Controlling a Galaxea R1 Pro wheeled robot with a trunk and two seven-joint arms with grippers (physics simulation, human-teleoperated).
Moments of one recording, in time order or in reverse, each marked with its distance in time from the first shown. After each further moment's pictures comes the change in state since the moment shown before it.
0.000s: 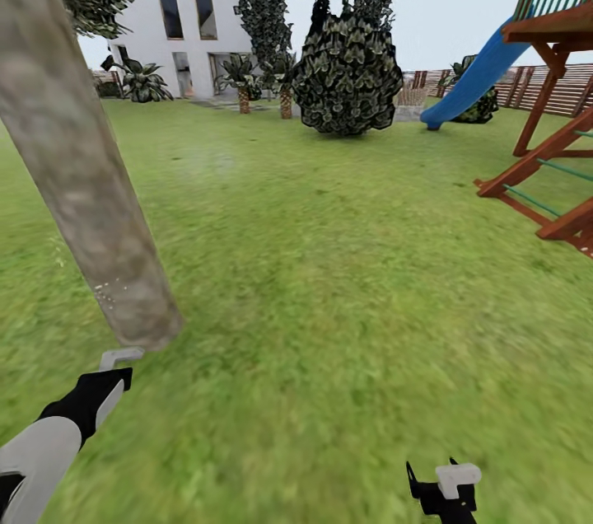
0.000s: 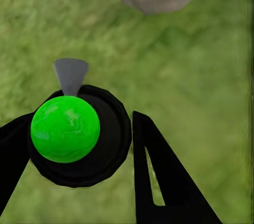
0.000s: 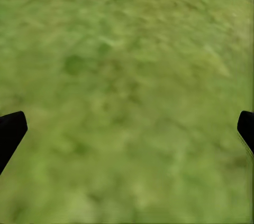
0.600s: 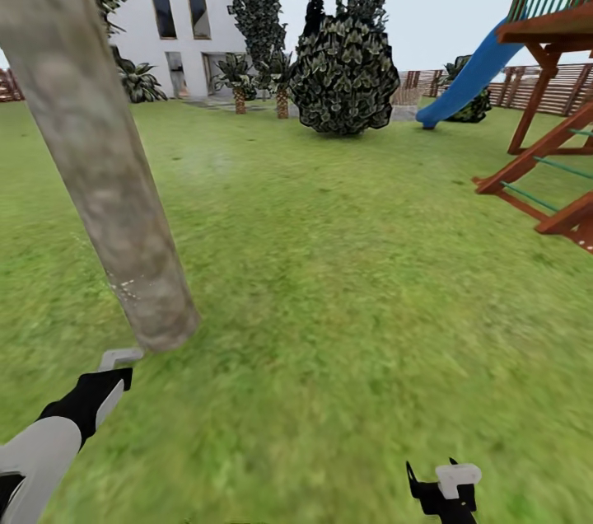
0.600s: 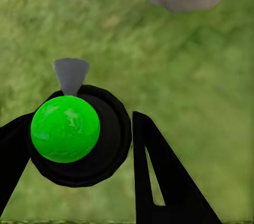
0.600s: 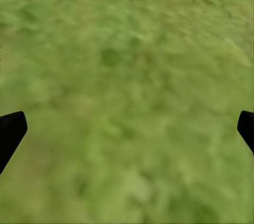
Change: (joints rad) left arm 0.000 0.000 -0.002 0.000 0.000 -0.001 -0.001; right arm 0.000 0.001 0.000 0.000 0.000 0.000 -0.001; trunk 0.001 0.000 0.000
